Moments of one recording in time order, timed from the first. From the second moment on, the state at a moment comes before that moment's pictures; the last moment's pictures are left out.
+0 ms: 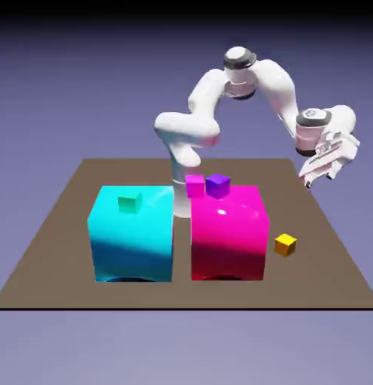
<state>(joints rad) -0.58 -1.07 1.67 -2.30 -0.03 2.29 0.02</state>
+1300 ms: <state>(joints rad) -1.10 -0.64 2.19 -2.13 0.02 1.61 0.07</state>
